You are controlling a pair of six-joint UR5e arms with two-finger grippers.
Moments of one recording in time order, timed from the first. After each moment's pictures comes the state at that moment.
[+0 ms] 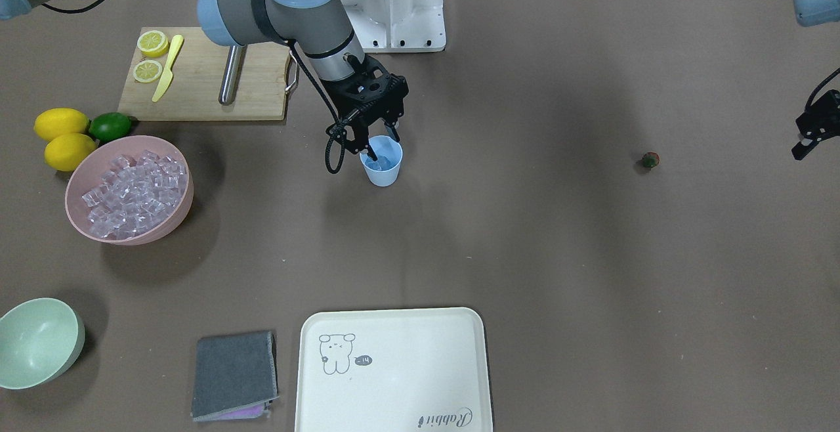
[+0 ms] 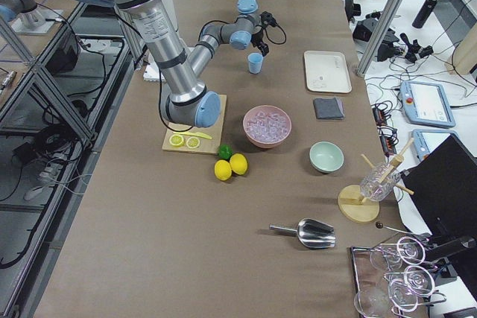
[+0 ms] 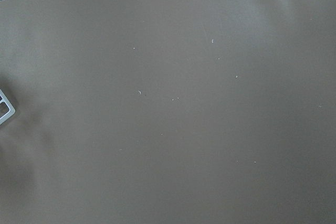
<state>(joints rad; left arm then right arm) -1.36 -1.67 -1.84 -1.76 -2.29 -0.25 0.57 -0.93 1.72 -1.27 1.86 0.61</state>
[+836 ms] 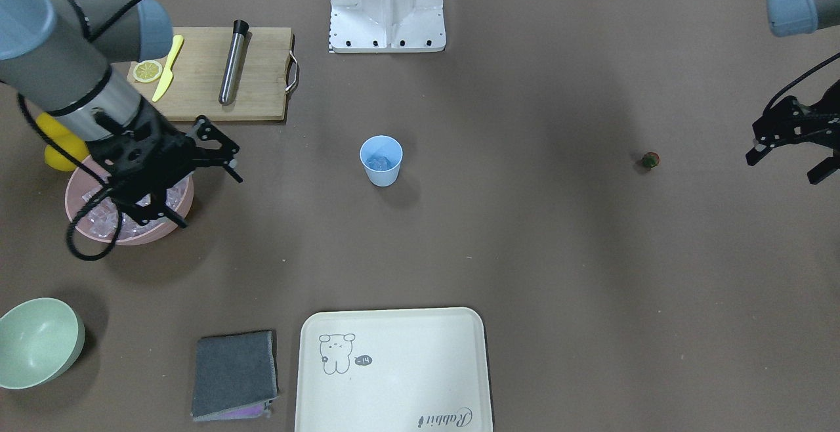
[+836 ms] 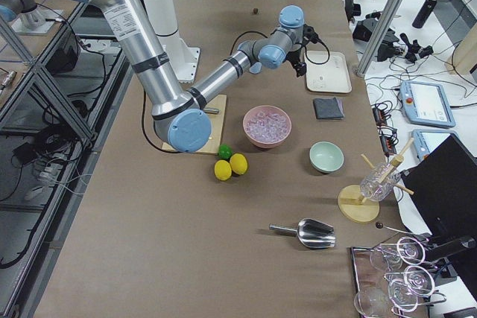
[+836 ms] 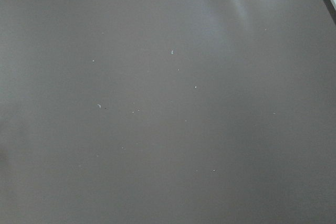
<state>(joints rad) -1.28 -1.77 -1.81 -1.75 -2.33 -0.32 1.01 -1.12 1.74 -1.28 2.27 0.32</state>
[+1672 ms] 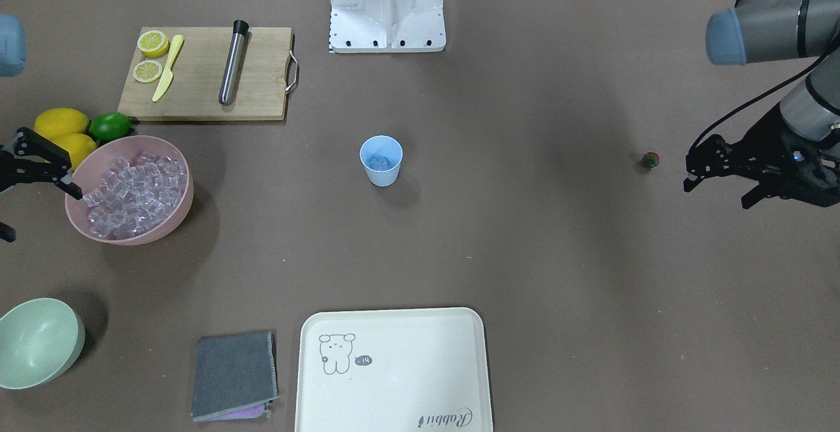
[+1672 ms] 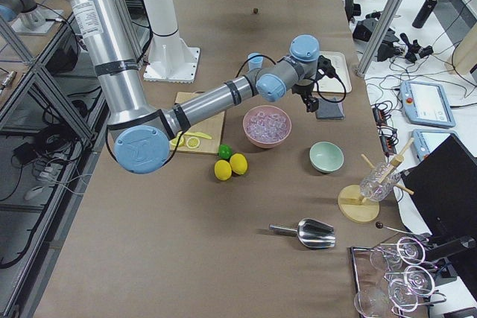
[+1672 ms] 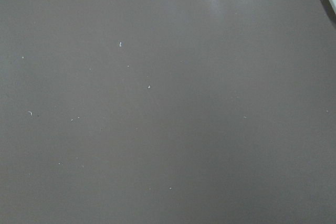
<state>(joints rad) -1.14 -1.84 -1.69 -1.76 -2.27 -0.38 1.23 -1.29 1.73 -1.29 2.39 0.19</state>
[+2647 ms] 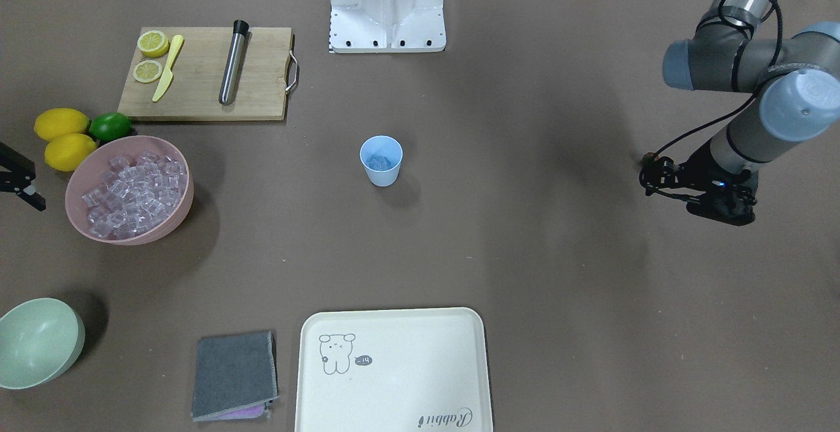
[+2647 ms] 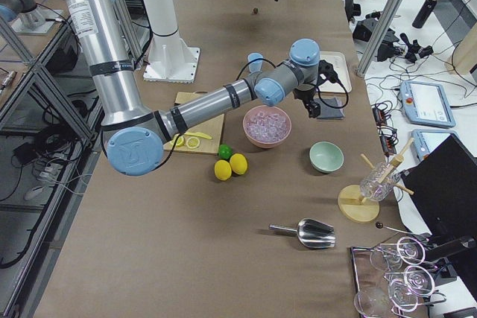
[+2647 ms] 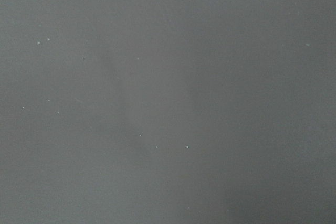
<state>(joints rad) -0.98 -1.81 -1.59 -1.75 -2.20 -0.38 1.25 -1.30 1.72 -1.28 2.31 0.17</state>
